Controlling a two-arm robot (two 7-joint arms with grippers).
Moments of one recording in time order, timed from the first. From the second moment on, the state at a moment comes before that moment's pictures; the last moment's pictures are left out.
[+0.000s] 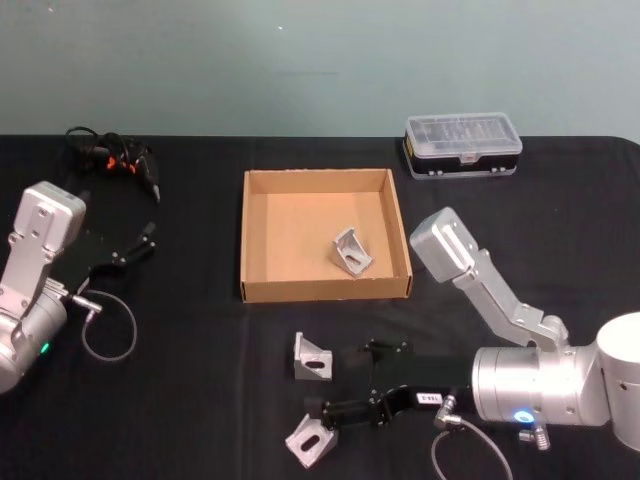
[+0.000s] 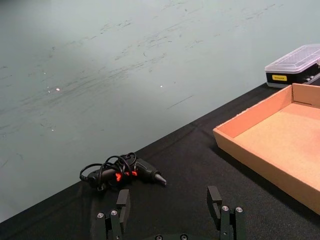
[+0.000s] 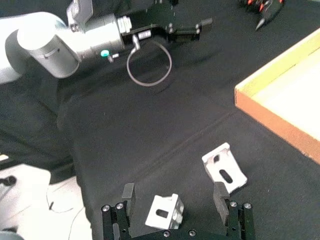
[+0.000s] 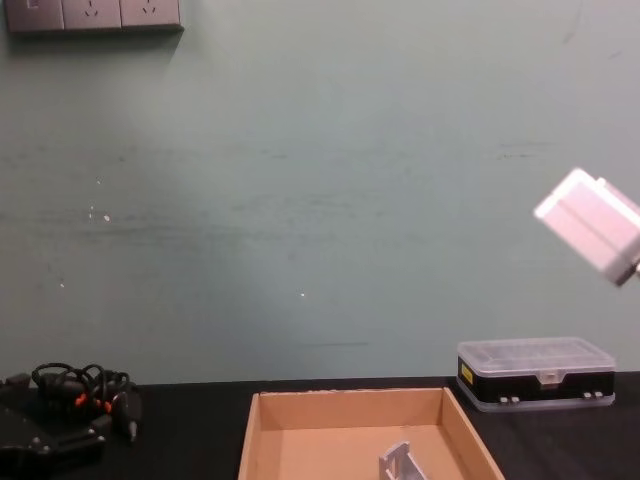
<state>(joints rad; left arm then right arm) -0.20 0.60 0.45 -1.41 -0.25 -0.12 0.03 0.23 0.66 -0.59 -1.84 0.60 0.60 0.50</state>
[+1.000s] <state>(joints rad) -0.20 0.60 0.45 -1.41 -0.25 -0.12 0.03 0.31 0.66 -0.72 -1.73 0.61 0.60 0.52</state>
